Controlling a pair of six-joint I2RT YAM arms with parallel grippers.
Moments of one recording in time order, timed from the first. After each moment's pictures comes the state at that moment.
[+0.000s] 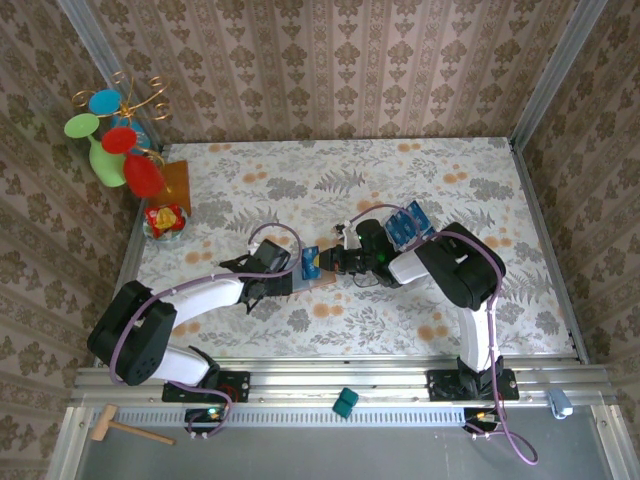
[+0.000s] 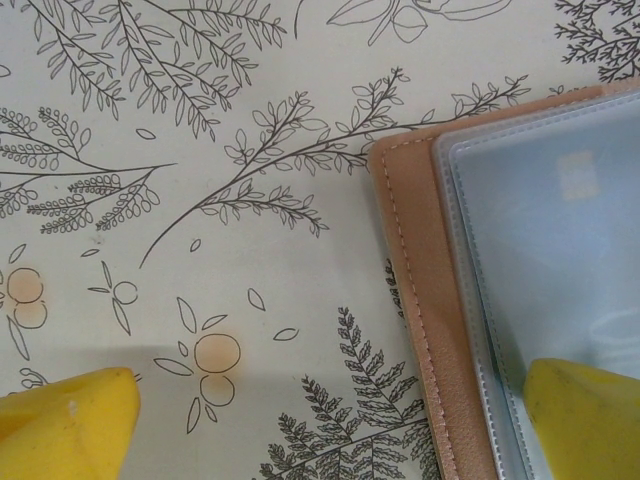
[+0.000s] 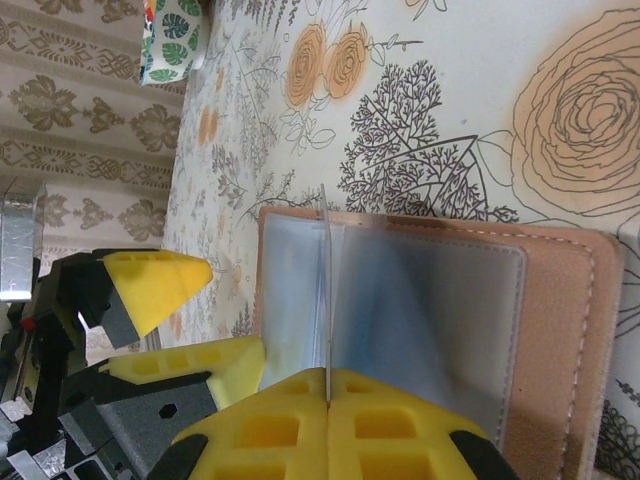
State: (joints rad) left arm -0.68 1.40 0.63 -0.39 -0.29 -0.57; right arm 0.57 2.01 0.82 0.68 -0.64 0.85
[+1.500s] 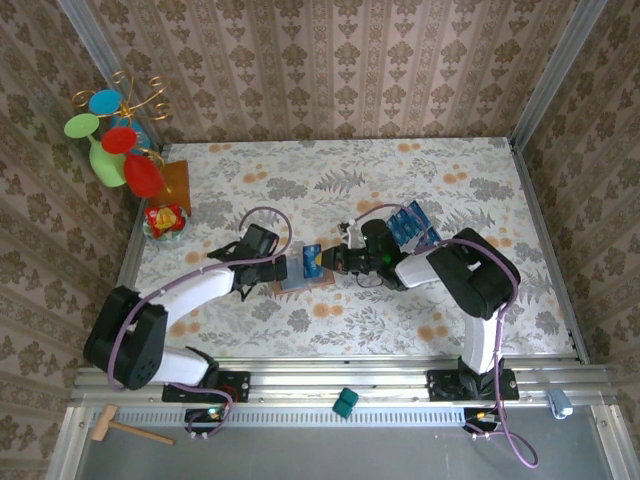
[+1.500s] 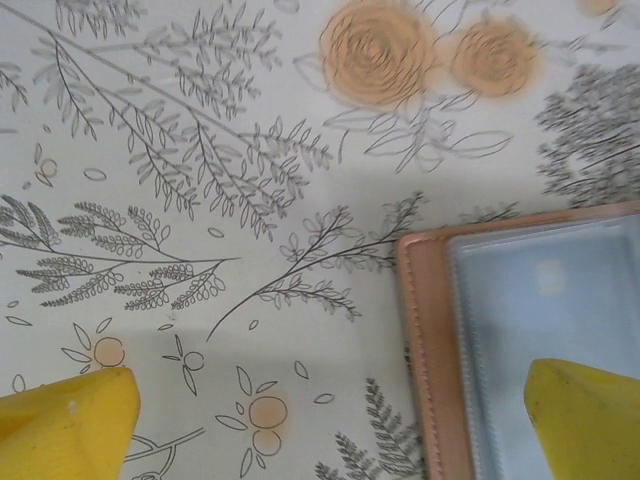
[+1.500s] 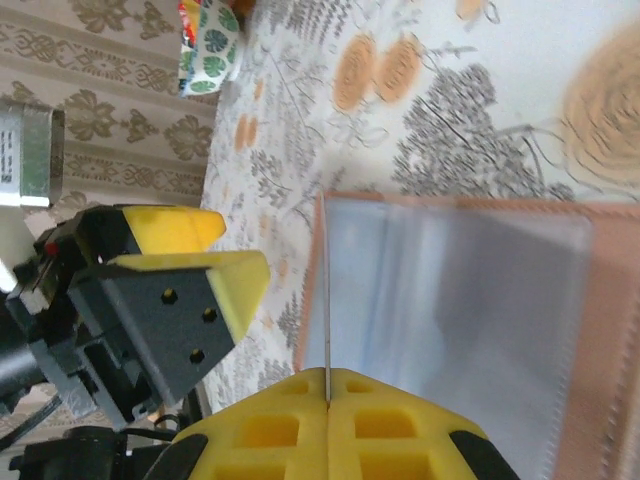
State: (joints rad) left arm -0.58 1.35 0.71 -0.44 -0.24 -0.51; right arm 0.57 1.90 0.78 0.67 -0.64 0.90
